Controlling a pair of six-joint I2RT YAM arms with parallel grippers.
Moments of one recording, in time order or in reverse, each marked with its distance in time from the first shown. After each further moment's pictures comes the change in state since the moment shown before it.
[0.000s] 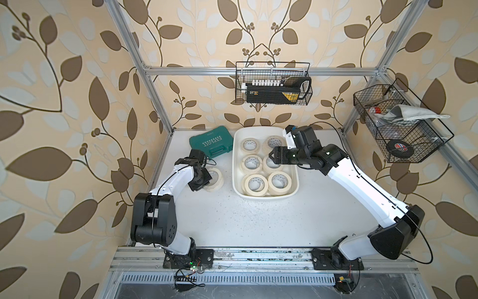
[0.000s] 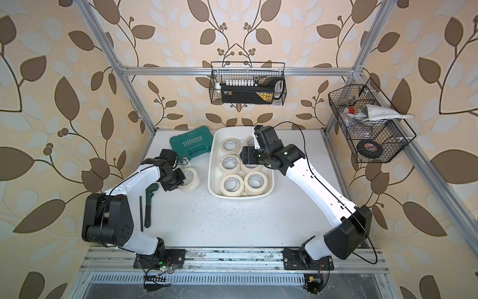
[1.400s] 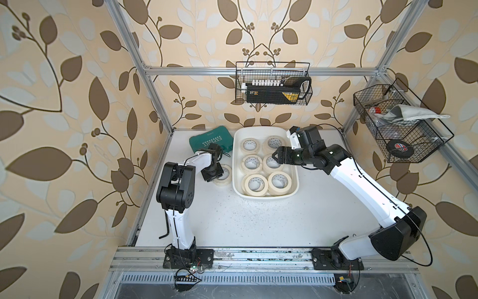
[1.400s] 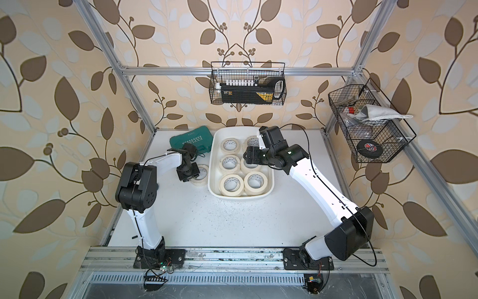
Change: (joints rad) left arm -0.109 0.387 0.279 0.039 -0.089 0.048; right arm -0.064 -0.013 -0.040 0.002 -0.075 0.012
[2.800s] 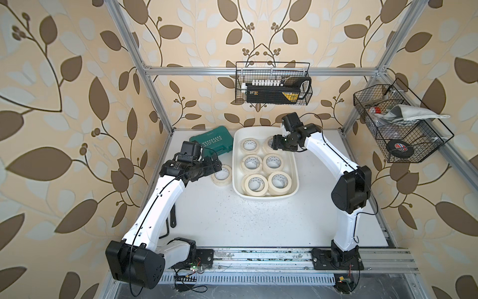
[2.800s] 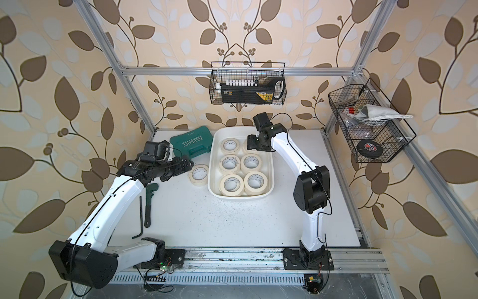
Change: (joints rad) left arm 0.000 -0.743 -0.134 -0.106 0.215 0.119; right arm -0.121 0.573 0.484 -0.148 0.107 -0.078
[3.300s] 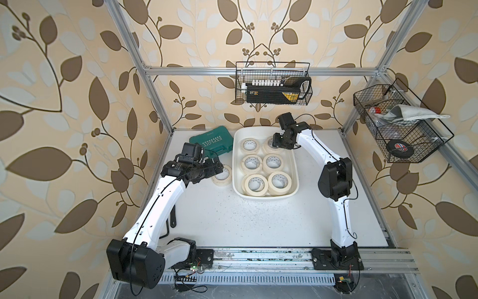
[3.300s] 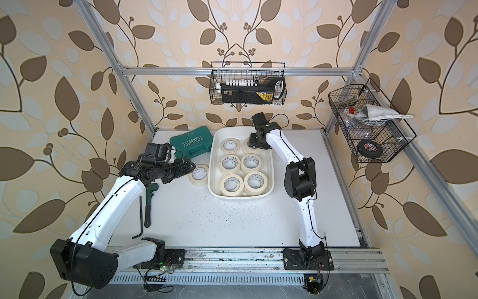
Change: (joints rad) left arm 0.000 0.002 -0.023 0.003 0.042 -0.001; right arm -0.051 0.264 0.233 -0.011 0.047 0.067
